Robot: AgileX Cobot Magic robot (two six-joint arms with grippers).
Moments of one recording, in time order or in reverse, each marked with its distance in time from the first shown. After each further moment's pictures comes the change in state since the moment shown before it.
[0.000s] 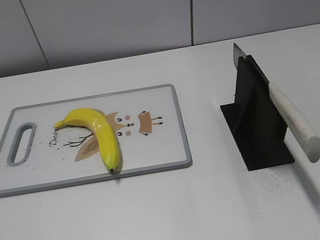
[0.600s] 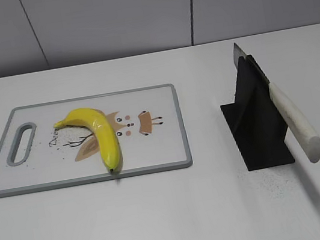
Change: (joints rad) left arm 0.000 0.000 0.000 0.000 0.000 0.001; right arm 0.000 0.510 -0.240 0.051 0.154 0.055
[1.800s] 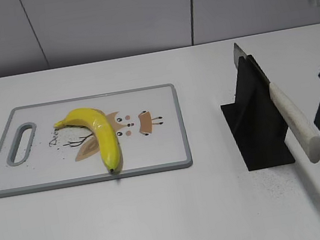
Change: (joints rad) left arm 0.000 0.000 0.000 0.001 0.000 0.000; right arm 0.236 0.711 -0.264 0.138 -0.019 0.082
